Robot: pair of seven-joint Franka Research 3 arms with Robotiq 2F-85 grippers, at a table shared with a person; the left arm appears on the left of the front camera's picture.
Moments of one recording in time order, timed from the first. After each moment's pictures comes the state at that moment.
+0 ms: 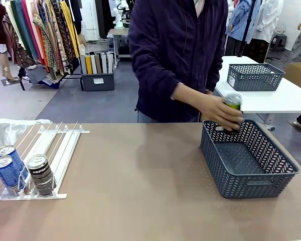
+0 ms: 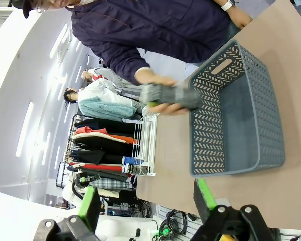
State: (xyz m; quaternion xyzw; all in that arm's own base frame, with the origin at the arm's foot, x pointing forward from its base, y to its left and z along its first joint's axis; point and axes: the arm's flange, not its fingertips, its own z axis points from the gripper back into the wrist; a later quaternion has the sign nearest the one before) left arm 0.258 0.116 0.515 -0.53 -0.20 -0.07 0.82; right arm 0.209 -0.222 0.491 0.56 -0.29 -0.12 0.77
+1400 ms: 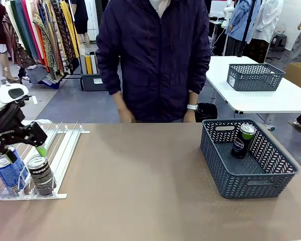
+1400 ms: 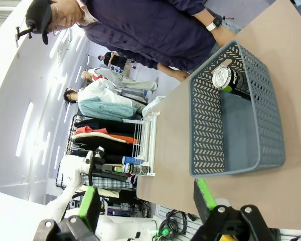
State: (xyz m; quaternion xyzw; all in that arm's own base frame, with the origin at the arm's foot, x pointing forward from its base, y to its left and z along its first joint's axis) left arm 0.358 -0.045 0.460 -0.11 -0.01 0.00 0.99; right arm 0.209 -0.222 0.491 0.56 -0.29 -0.12 0.77
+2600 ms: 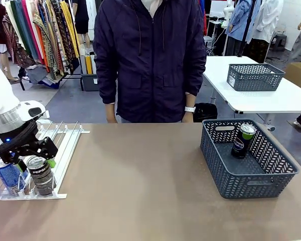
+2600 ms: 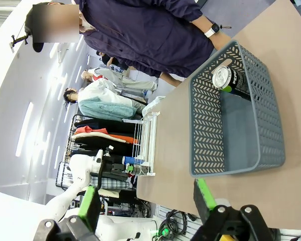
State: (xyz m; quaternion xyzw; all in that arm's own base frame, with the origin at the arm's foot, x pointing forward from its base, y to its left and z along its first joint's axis) left arm 0.373 -0.060 0.411 -0.07 -0.02 0.00 1.00; right arm 0.209 -0.222 0.491 0.56 -0.29 -0.12 0.77
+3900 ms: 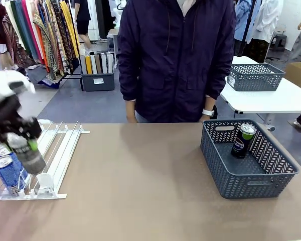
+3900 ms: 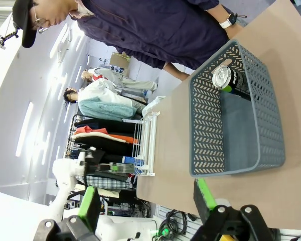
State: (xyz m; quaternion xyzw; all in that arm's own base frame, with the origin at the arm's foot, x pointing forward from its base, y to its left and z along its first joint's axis) left arm 0.340 -0.054 0.522 -0.04 -0.09 0.00 1.00; right arm 0.209 -0.222 0.491 0.56 -0.29 -0.12 0.77
